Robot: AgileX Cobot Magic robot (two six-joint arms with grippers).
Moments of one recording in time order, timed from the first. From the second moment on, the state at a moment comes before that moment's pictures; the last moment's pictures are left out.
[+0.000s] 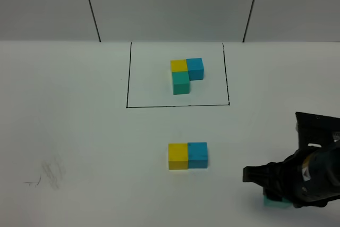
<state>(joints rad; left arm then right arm) 0.02 -0.01 -0.51 0.03 1.07 -0.04 0.64 1.35 -0.69 -0.14 0.69 0.90</state>
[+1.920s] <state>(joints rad) 0.02 -0.01 -0.51 0.03 1.07 -0.04 0.94 2.06 -1.38 -0.15 0.84 0.98</state>
